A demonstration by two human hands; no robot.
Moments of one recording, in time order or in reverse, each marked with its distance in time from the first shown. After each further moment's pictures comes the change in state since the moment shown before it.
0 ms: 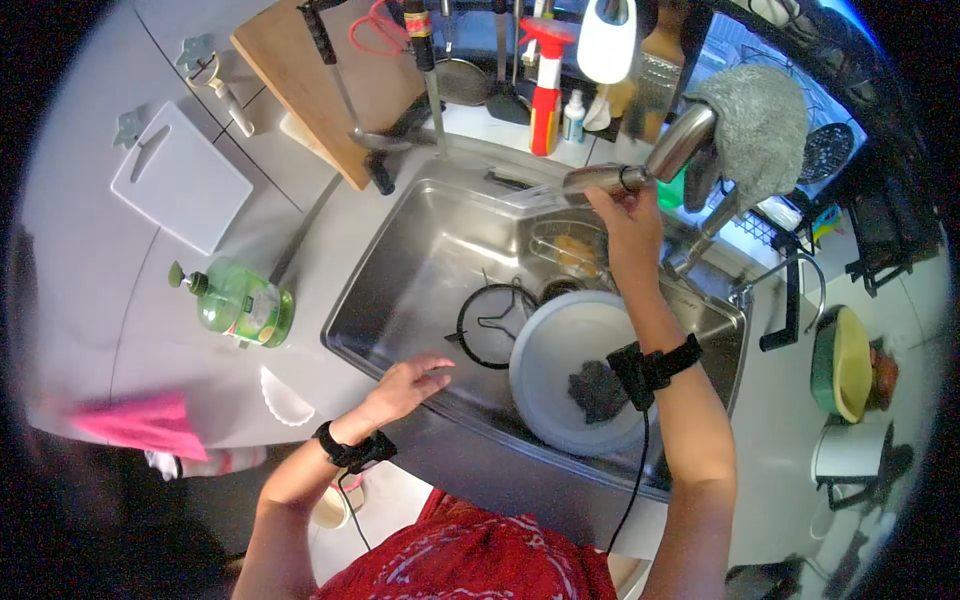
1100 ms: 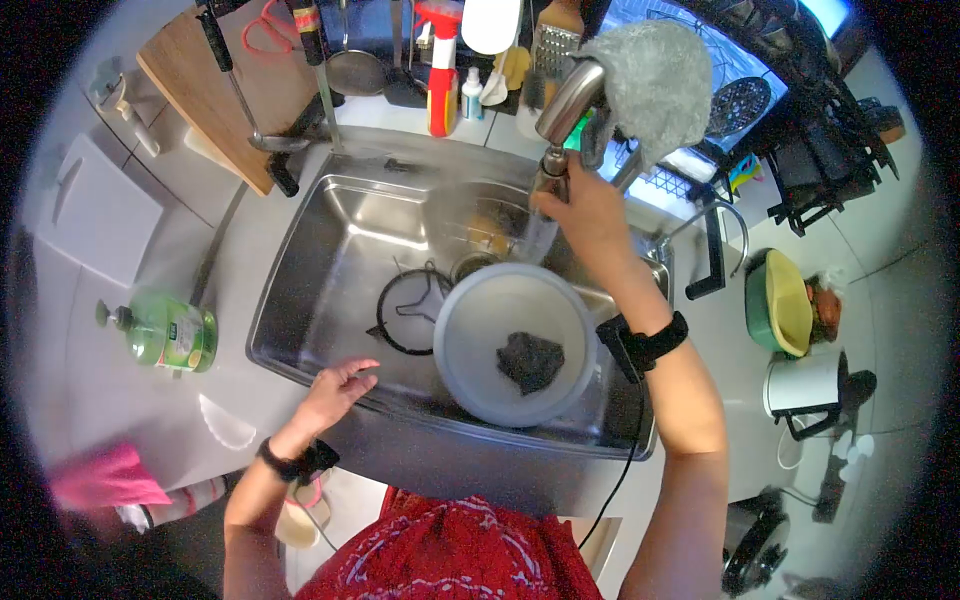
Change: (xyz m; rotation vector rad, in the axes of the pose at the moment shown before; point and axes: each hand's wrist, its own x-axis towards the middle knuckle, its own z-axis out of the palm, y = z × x) left_hand -0.005 -0.003 0.004 -0.055 -0.054 -0.037; right_hand -0.002 -0.053 -0.065 -0.923 -0.266 -0.142
